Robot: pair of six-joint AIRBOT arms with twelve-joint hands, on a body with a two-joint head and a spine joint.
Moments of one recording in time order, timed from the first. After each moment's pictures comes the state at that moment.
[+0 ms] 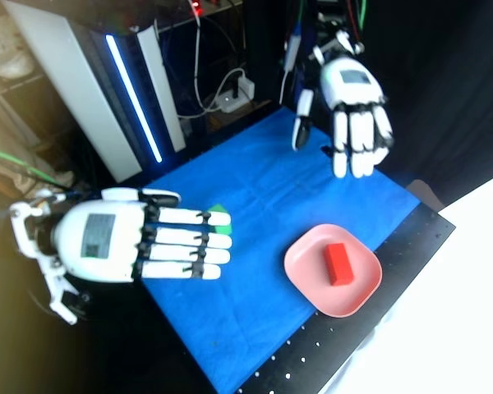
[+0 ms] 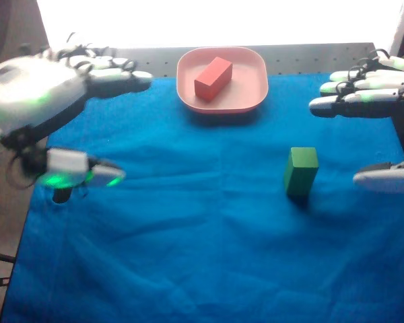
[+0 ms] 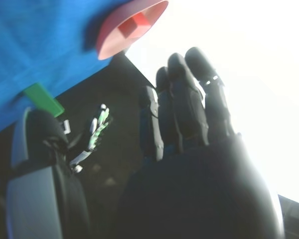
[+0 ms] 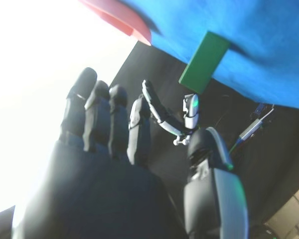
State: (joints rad) left arm 0.83 -0.84 0.96 -0.18 -0.74 1.28; right arm -1.00 -0.98 1.30 -0.26 1.07 -0.38
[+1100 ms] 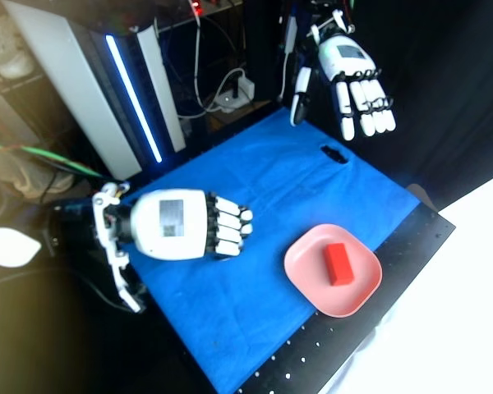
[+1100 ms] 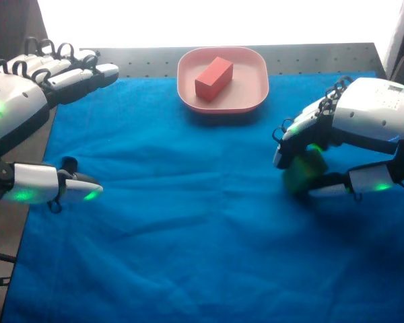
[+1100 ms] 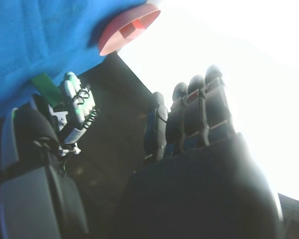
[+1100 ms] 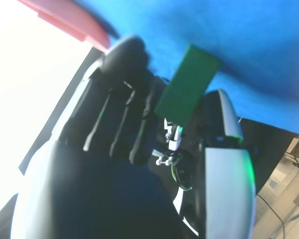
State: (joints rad) left arm 0.94 -0.78 0.90 -0.25 -0.88 1.26; right arm -0.83 -1.13 1.41 -0.53 0.86 -0.28
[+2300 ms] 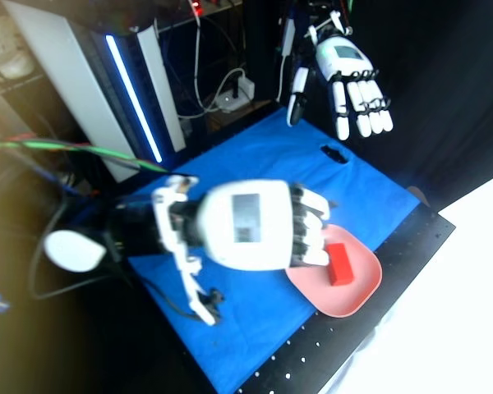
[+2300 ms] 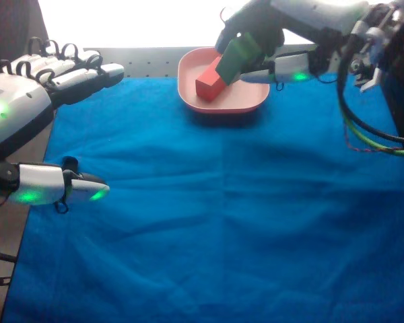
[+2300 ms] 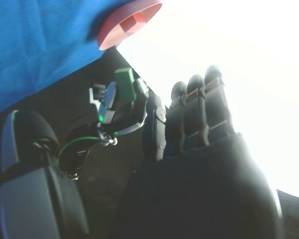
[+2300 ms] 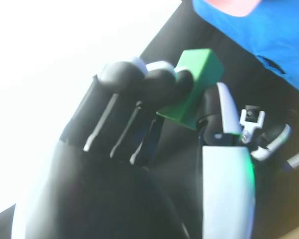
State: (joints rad) left arm 0.94 -0.80 0.90 -0.26 -0.90 1.26; right arm -0.56 -1.42 1.73 -0.37 0.69 -0.28
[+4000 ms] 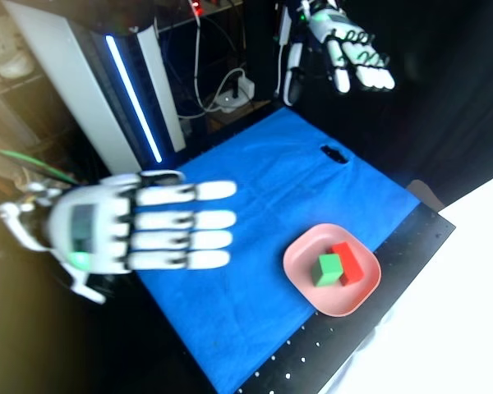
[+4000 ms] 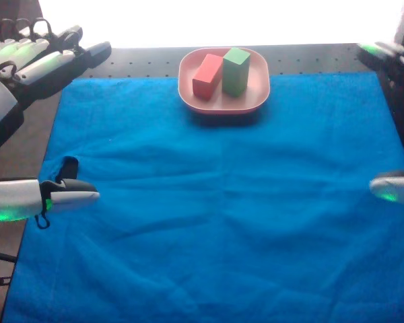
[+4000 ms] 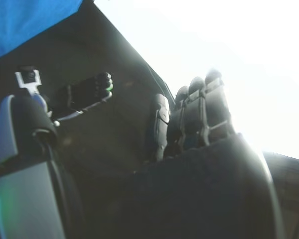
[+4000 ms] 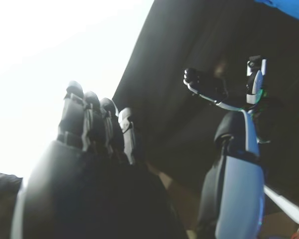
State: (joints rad) left arm 1.10 -0.71 0.78 -0.22 -1.24 1.16; right arm -1.24 -1.03 1.21 0.14 1.44 -0.29
